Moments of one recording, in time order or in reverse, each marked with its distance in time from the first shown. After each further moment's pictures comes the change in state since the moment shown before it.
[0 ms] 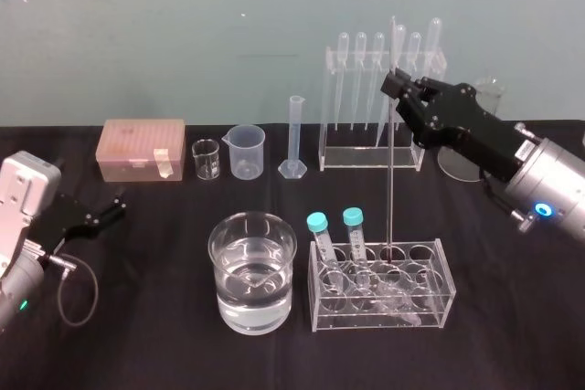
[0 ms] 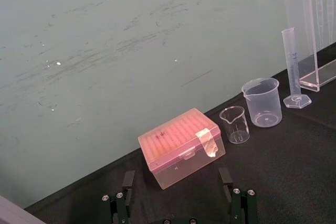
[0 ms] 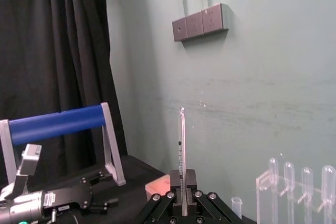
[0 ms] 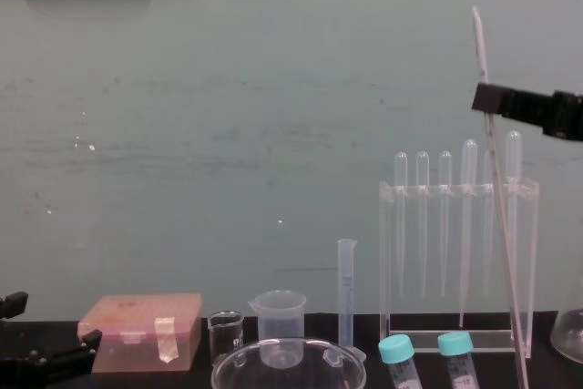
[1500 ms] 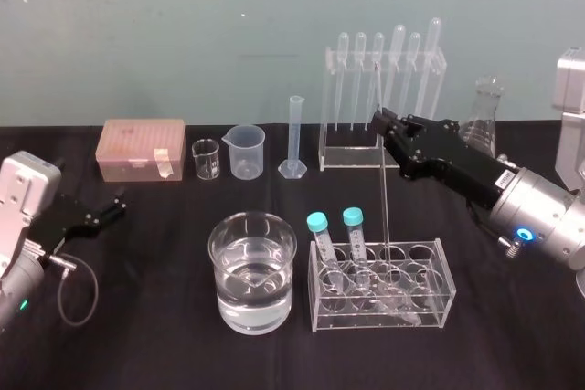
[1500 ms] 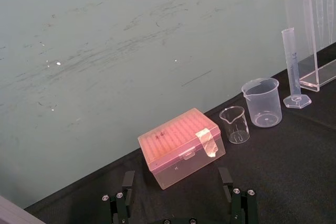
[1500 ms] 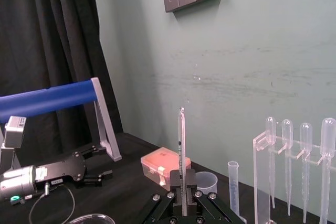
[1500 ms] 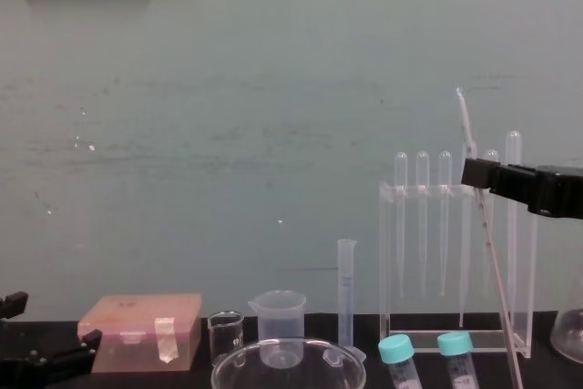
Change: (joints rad) left arm 0.000 0.000 0.000 0.000 0.000 0.000 0.000; right arm -0.016 -0.040 -0.014 0.064 -0.061 0.030 0.000
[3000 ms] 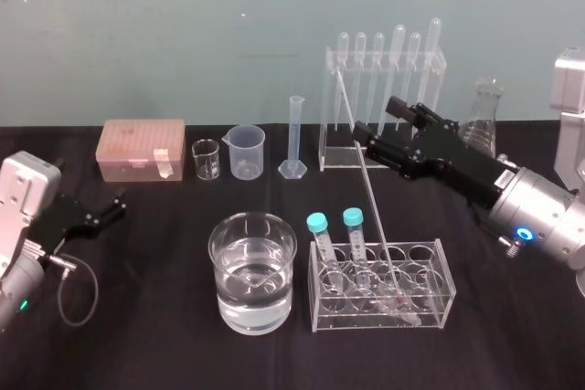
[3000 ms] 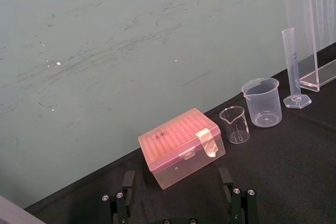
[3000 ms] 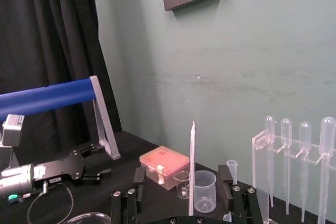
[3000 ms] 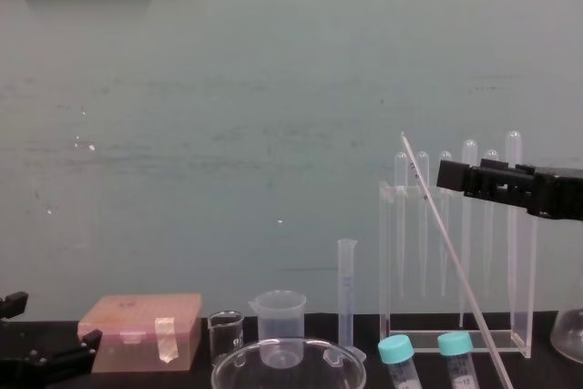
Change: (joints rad) left arm 0.000 0.000 0.000 0.000 0.000 0.000 0.000; right arm 0.002 0.000 -0.001 0.002 -0.006 0.002 -0.003
